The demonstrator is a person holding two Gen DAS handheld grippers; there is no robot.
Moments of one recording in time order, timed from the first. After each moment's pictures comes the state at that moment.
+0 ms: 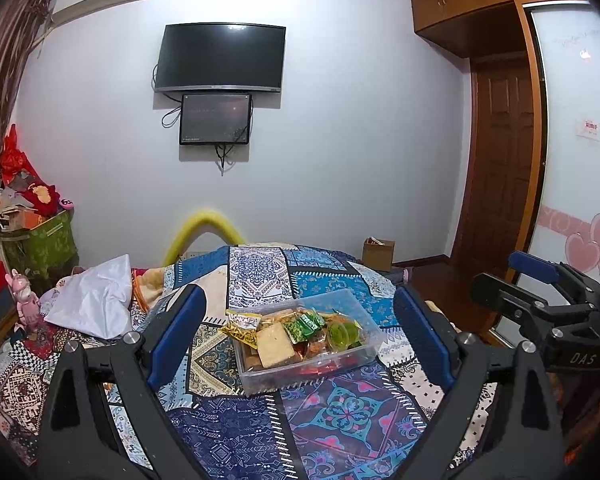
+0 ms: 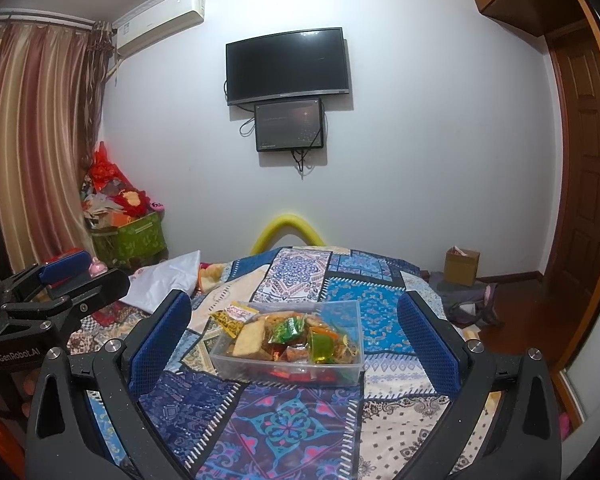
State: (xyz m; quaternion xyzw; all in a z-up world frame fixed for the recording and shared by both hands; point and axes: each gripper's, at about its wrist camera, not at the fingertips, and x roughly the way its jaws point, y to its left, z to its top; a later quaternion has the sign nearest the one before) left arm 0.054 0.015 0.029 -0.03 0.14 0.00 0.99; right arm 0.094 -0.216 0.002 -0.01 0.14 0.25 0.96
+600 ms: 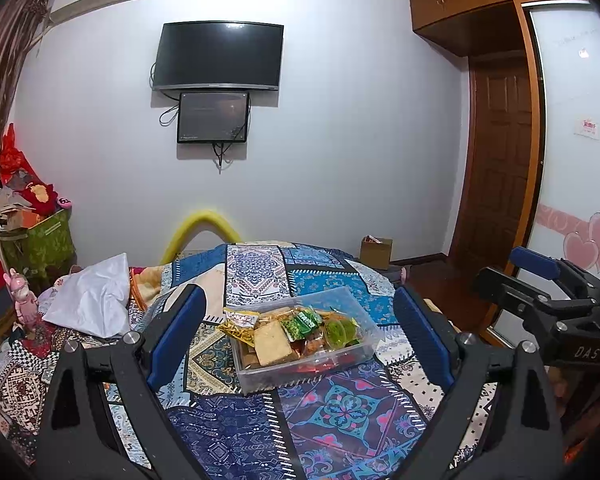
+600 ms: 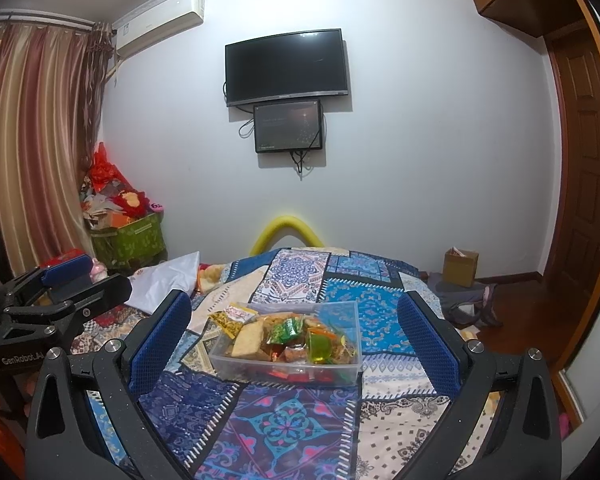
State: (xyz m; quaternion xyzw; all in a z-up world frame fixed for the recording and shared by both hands) left arm 0.054 0.013 0.028 -0.03 0.14 -0.01 0.99; right arm 0.091 -0.218 0.003 -0.01 0.14 0.25 0.96
